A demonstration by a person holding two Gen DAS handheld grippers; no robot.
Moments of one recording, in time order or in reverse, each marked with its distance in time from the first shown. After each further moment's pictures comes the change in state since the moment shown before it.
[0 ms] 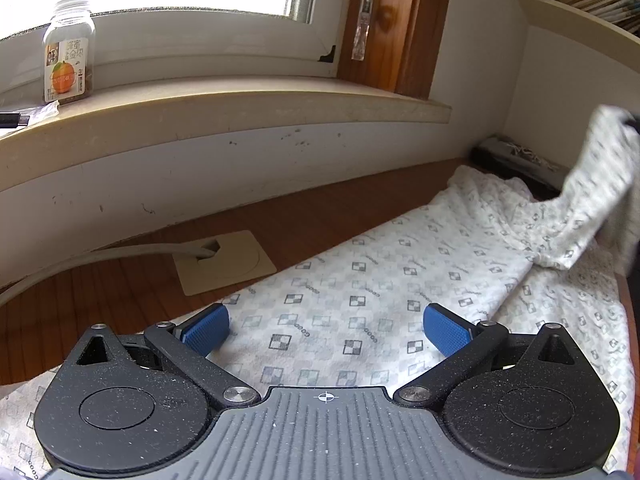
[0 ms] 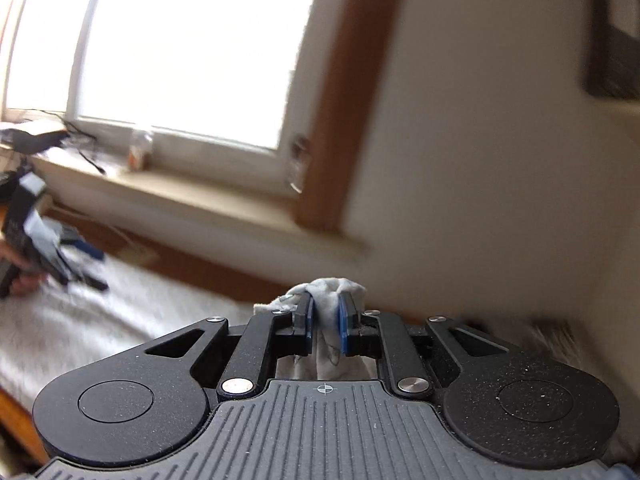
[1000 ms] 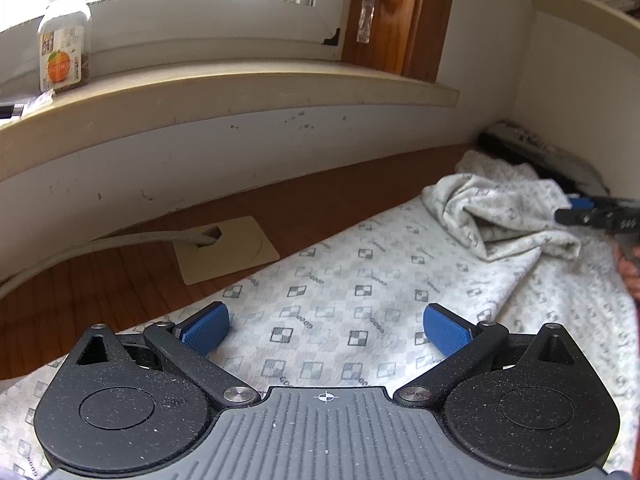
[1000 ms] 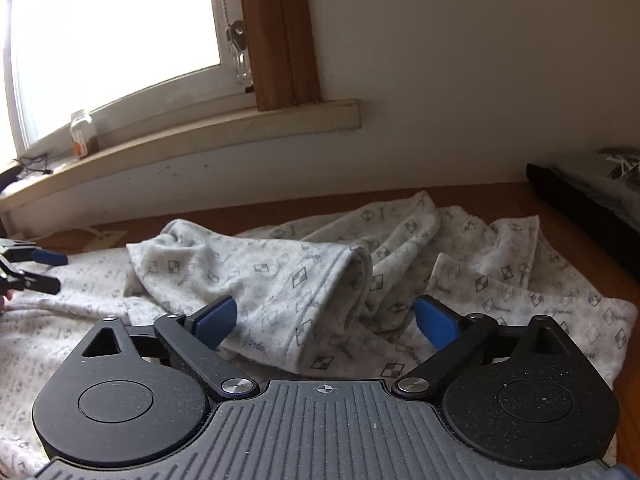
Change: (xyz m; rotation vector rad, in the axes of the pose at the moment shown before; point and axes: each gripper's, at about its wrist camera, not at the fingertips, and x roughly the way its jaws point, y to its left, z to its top) left arm 0.011 -0.003 -0.001 0.019 0.051 0.041; right arm 0.098 -0.024 -0.123 0.399 0.125 0.046
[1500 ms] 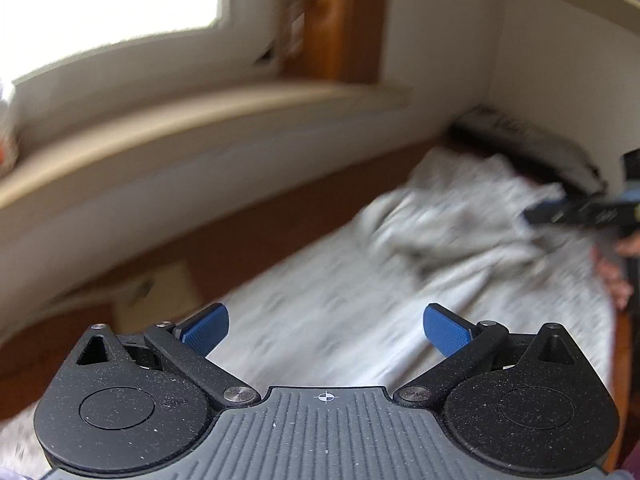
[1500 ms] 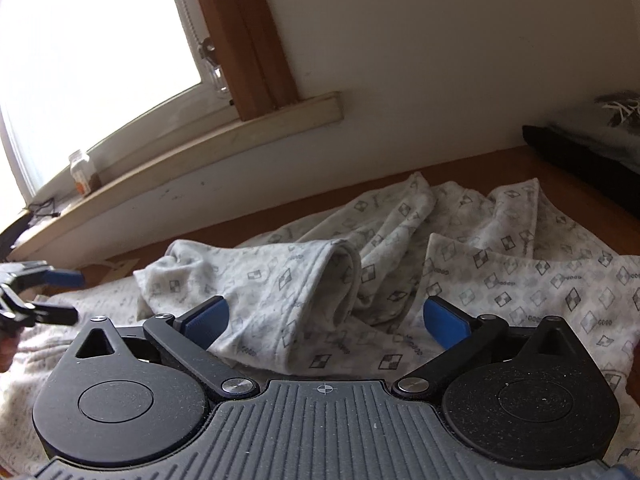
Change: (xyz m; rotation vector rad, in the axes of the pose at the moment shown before) left arm 0.000 -0.080 0.041 0.108 -0.043 -0.033; right arm 0.005 -0.020 -0.003 0.158 0.008 0.046
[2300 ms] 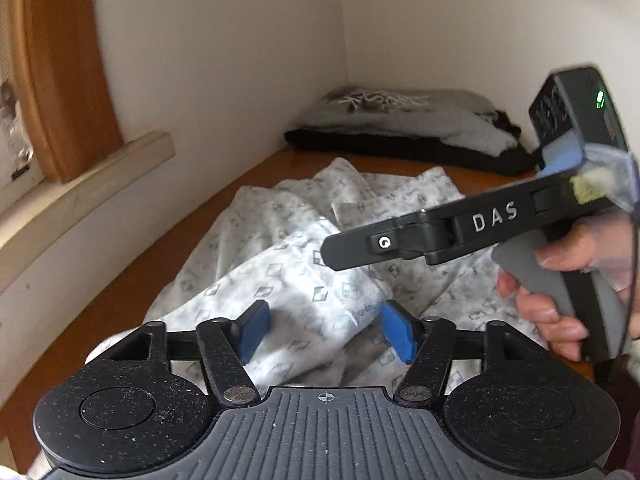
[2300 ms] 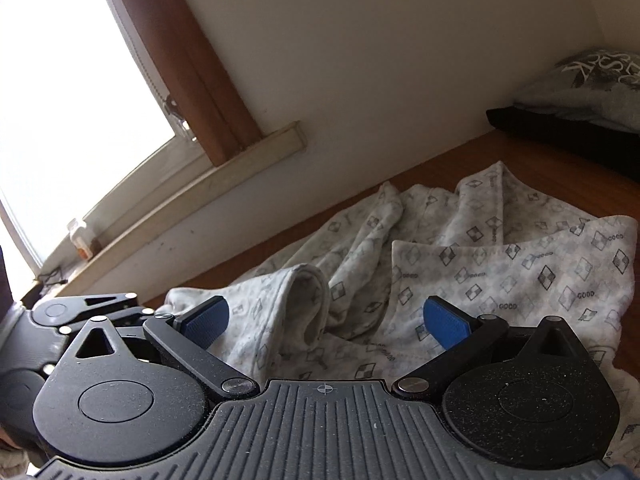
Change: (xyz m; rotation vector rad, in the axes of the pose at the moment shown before) left arm 0.105 -0.162 0.037 0.324 0.032 -0.136; right arm -0.009 -0.031 -0.004 0.186 -0.072 0.042
